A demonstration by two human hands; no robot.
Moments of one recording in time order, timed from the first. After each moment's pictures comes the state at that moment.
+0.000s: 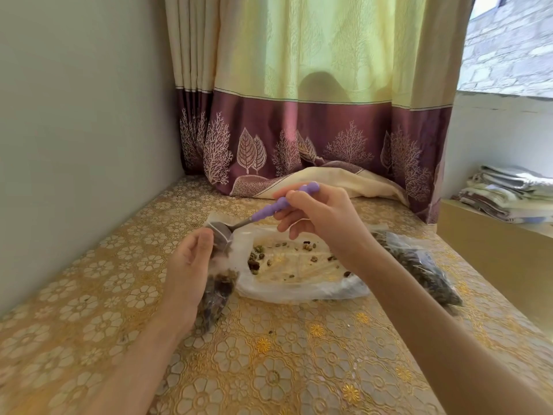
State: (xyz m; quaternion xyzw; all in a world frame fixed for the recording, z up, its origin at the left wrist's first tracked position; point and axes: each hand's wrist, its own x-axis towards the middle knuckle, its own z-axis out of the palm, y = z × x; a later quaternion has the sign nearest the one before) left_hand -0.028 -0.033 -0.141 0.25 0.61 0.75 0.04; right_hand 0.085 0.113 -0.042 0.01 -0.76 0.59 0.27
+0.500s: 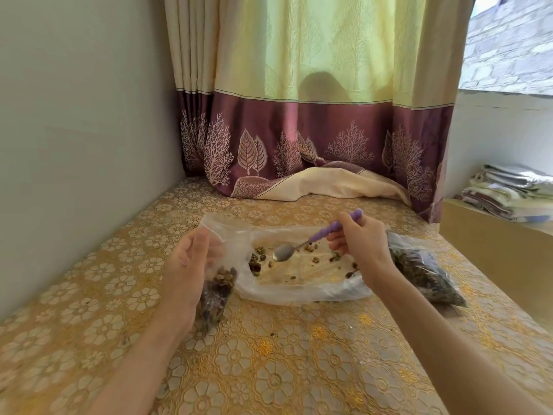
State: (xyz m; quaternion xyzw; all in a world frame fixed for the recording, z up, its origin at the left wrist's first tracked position) left_hand -0.029 -0.034 -0.140 0.23 0.61 0.76 0.01; right_hand 0.087 0.167 -0.090 -0.23 -0.70 0.56 0.37
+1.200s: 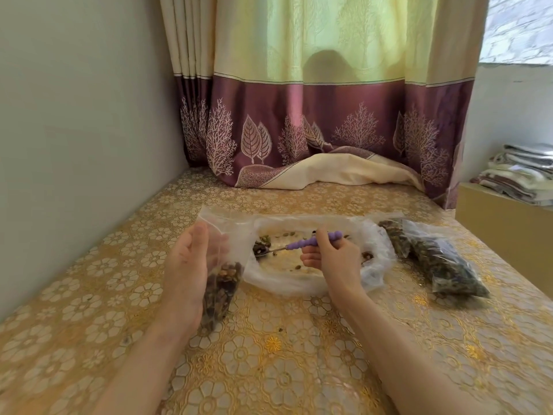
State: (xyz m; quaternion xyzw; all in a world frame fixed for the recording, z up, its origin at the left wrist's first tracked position) left_hand -0.028 -0.033 -0.141 0.21 0.60 0.77 0.04; right_hand 0.046 0.150 -0.158 -0.24 -0.63 0.64 0.37
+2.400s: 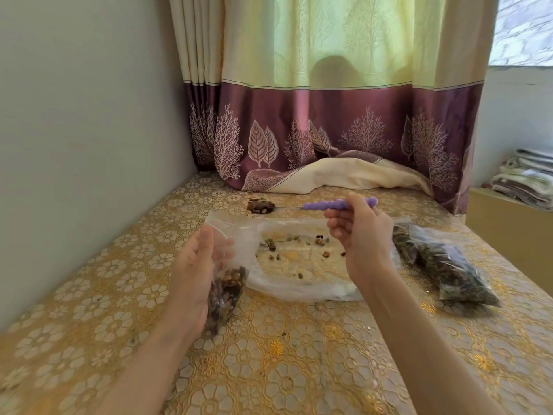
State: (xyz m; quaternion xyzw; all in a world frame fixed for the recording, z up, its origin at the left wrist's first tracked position) left_hand -0.025 -0.032 -0.141 0.21 0.59 0.78 0.07; right_hand 0.068 0.141 -0.086 -0.15 -0.51 0.73 0.43
